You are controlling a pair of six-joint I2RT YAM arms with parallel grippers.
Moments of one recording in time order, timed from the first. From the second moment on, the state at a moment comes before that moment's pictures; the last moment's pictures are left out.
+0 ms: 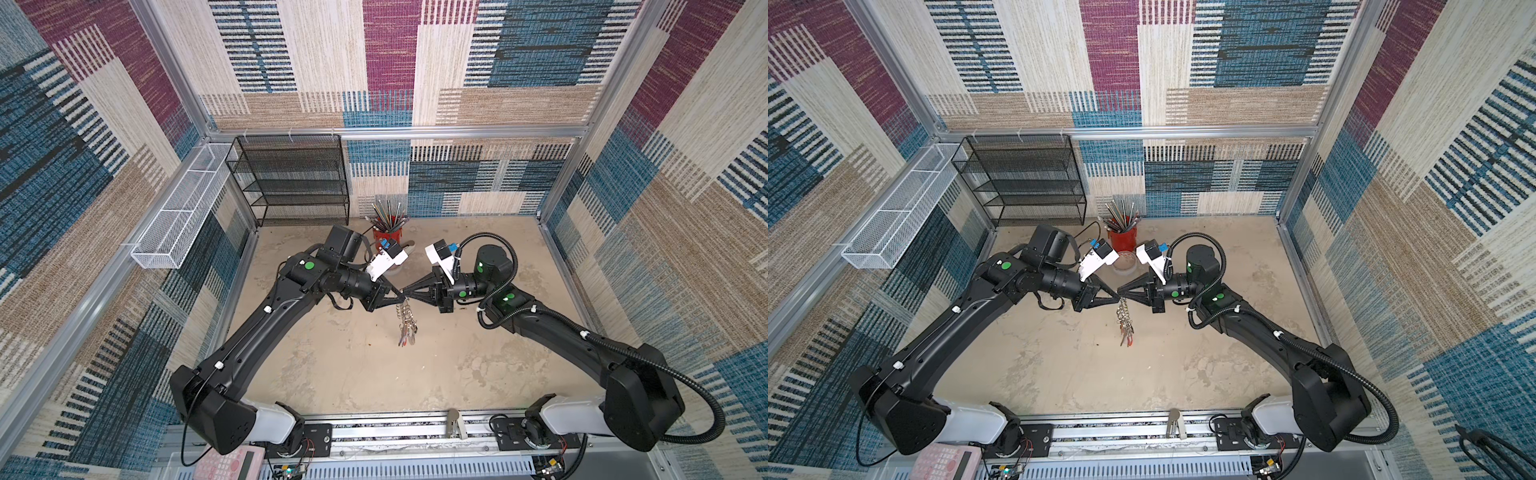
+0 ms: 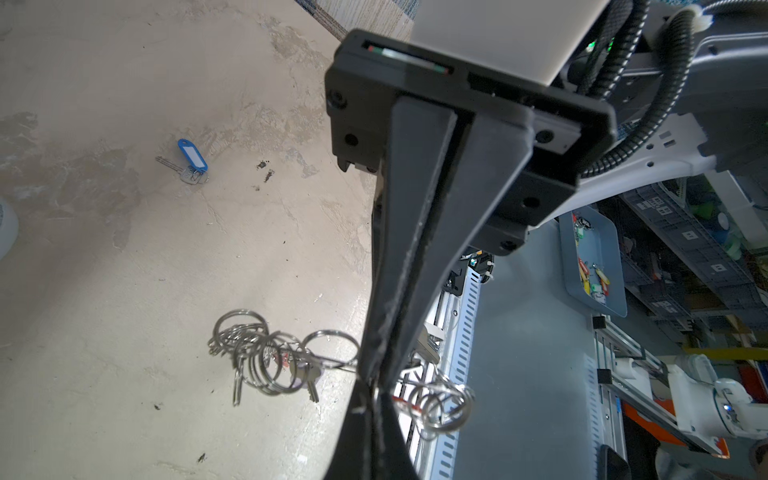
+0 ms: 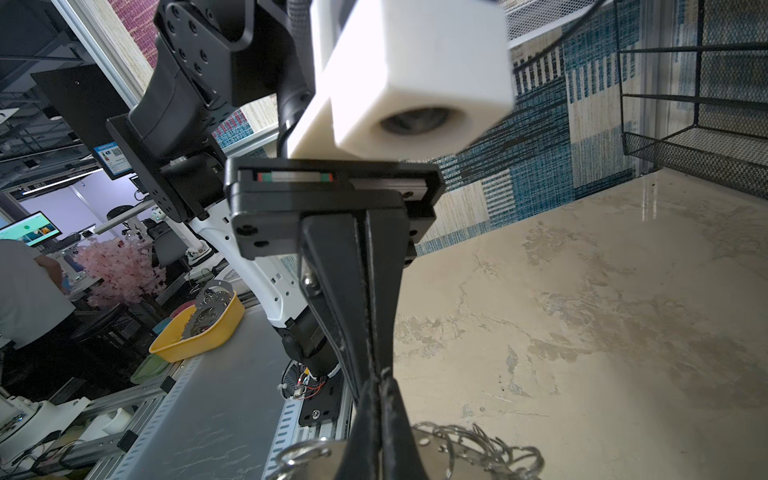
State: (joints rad) left arm -0.55 1.39 1.45 -0.94 0.74 0.11; right arm 0.54 1.34 0.91 0.37 -1.08 0.31
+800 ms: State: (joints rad) left arm -0.48 1.12 0.99 -0.36 0.79 -0.26; right arm 0.54 1.35 0.83 0.66 -1.05 0.56
